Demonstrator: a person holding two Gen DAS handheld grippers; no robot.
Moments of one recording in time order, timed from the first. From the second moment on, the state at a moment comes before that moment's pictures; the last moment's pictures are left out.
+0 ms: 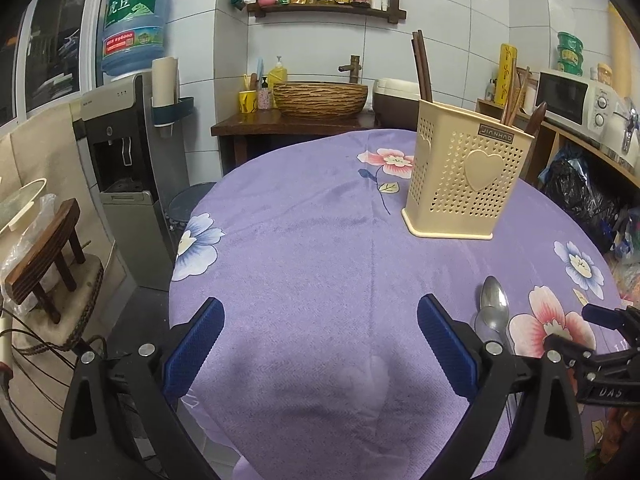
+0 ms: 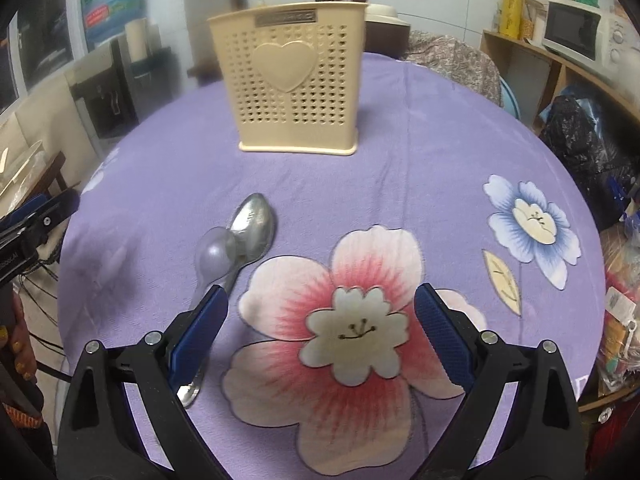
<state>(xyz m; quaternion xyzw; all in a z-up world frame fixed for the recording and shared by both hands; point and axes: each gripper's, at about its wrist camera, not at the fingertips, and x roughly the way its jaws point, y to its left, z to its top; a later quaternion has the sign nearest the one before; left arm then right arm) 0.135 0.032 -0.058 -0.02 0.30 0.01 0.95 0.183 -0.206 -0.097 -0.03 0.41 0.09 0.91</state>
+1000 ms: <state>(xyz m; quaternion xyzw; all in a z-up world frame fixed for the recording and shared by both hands) 0.133 0.000 -0.068 -0.02 0.33 -0.04 0.94 0.191 -0.256 -0.116 -0.02 0.43 0.02 0.90</state>
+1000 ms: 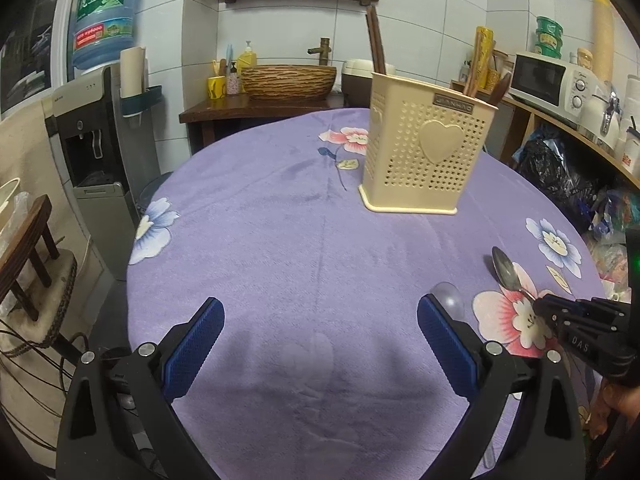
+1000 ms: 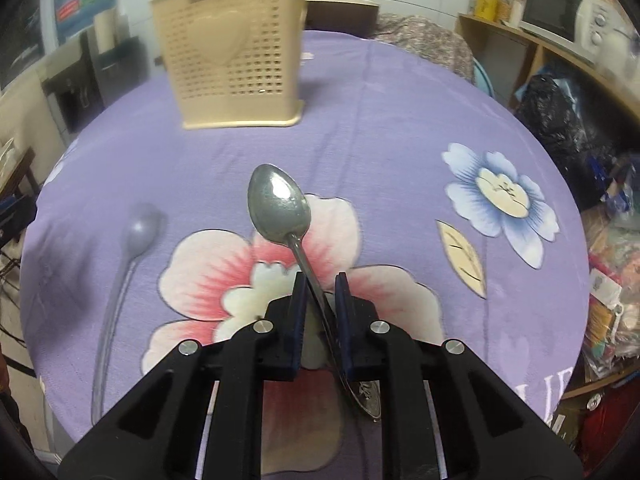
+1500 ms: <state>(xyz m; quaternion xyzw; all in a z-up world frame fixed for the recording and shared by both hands) 0.148 -0.080 -0.099 0.03 0.40 -0.10 0.91 0.187 -0.280 -0.104 0.00 0.40 0.03 0.92</state>
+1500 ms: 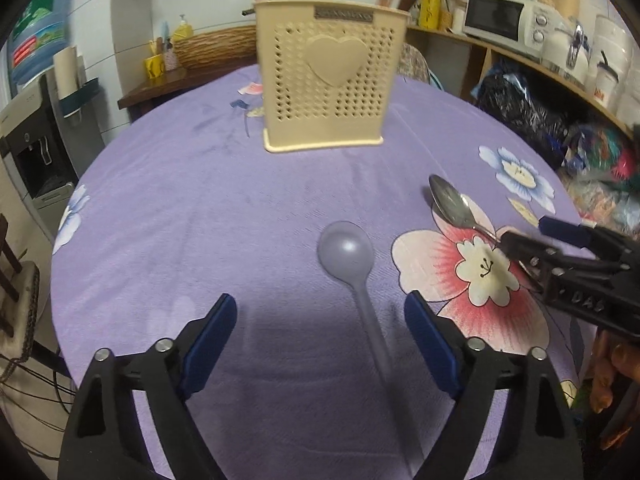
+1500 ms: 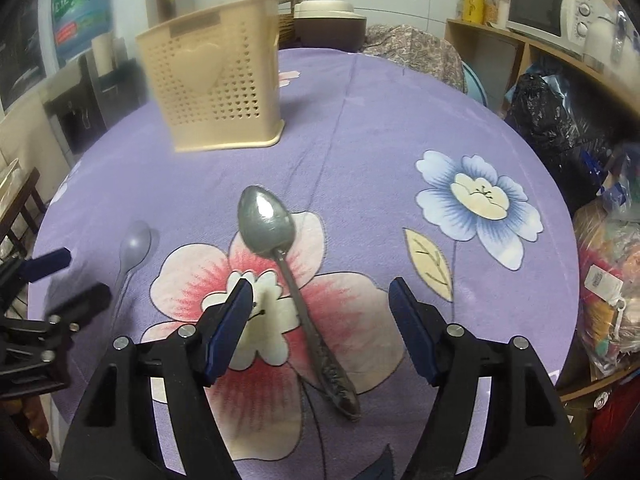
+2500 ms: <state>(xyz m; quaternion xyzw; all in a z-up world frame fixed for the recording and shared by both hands) 0.174 -0.064 -0.032 -0.02 0.33 -0.13 0.93 0.239 -0.254 -0.107 -0.05 0.43 0.16 0.89</state>
